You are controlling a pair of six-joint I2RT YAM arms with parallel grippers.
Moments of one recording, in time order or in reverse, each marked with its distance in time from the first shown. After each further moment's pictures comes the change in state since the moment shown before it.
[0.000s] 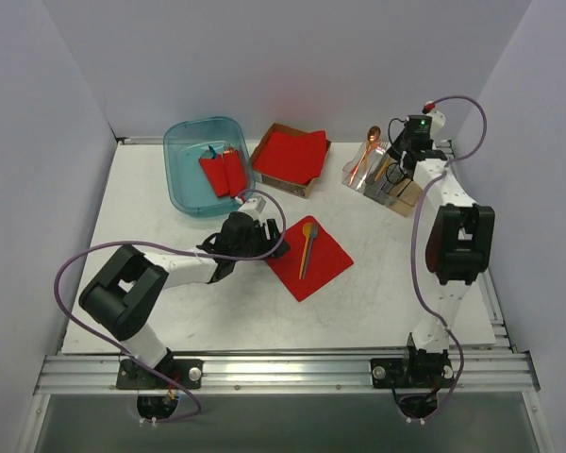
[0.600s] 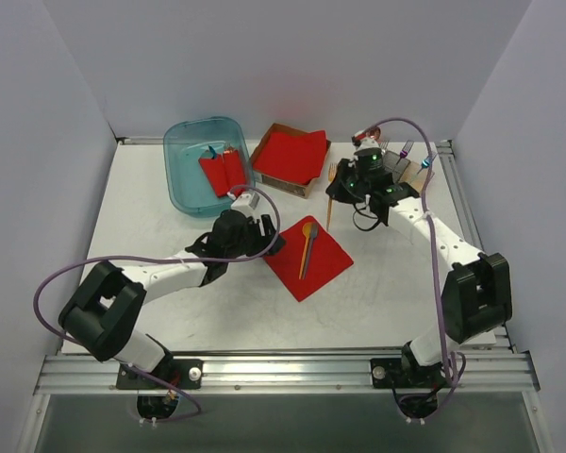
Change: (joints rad) left arm 0.000 -0.145 -0.012 -0.083 -0.044 0.033; right arm 0.336 -0.505 -0.408 -0.114 -0.206 -0.056
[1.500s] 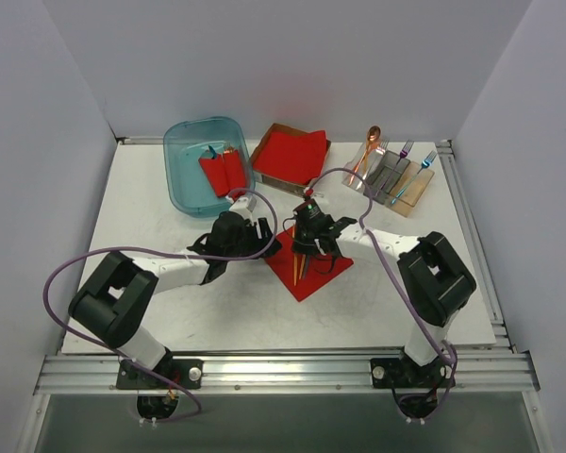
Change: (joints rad) left arm 0.048 0.074 -0.028 0.054 0.043 0.001; right arm 0.352 0.179 -0.210 0.062 0.154 0.242
